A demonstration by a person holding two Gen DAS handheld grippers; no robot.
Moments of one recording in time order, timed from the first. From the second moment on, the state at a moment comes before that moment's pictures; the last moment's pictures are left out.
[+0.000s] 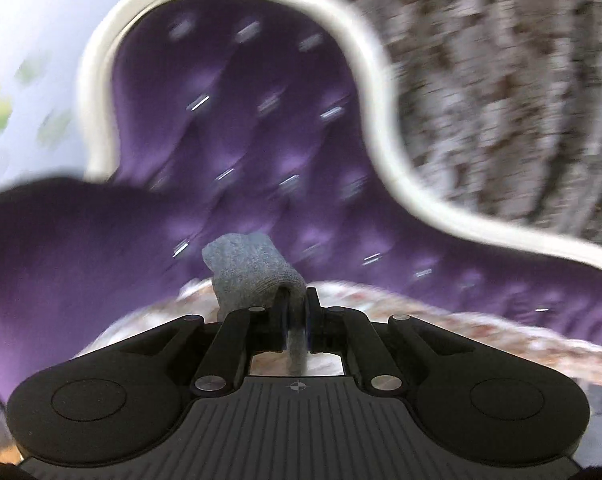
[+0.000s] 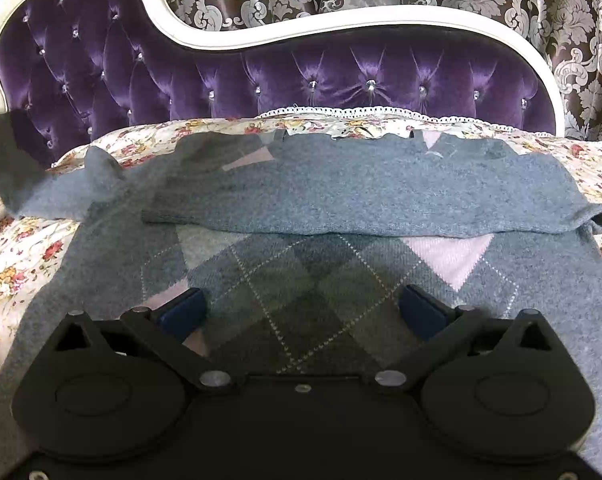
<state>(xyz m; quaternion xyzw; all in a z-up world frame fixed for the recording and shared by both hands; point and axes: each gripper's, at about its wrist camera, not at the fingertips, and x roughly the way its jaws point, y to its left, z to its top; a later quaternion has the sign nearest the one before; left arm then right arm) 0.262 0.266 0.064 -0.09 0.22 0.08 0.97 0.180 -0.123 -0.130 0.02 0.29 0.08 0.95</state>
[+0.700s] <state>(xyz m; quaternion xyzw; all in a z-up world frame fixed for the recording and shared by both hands) 0.290 -0.060 0.027 0.00 0.26 -0.18 0.95 0.151 -0.219 -0.086 0.15 0.27 0.09 0.94</state>
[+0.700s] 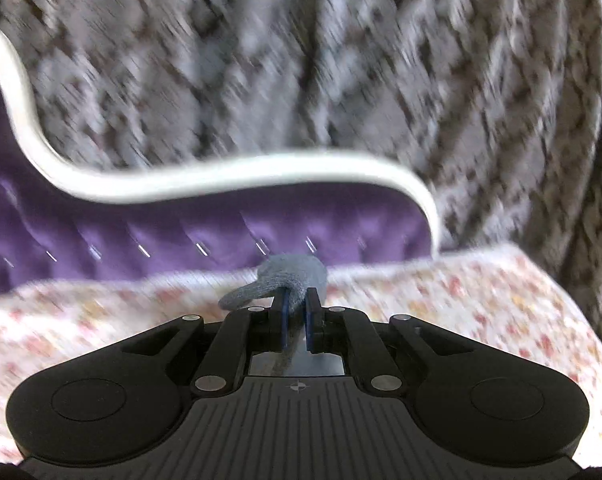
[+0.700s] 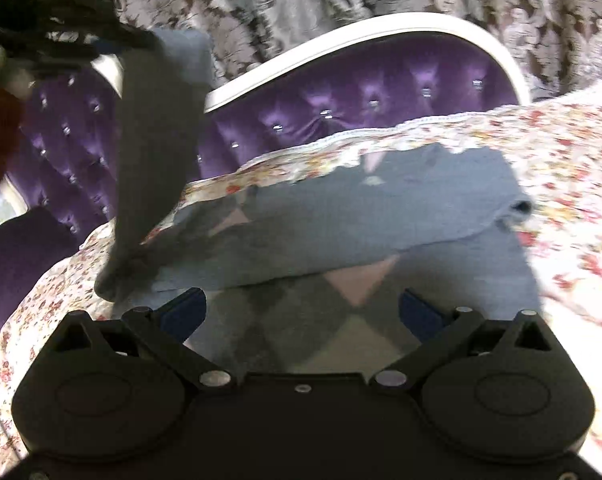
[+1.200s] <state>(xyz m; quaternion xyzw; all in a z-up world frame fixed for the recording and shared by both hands) 0.240 -0.060 0.004 0.03 0.23 -0.22 0.95 0.140 -0.255 -0.089 0.17 0.29 0.06 0.94</state>
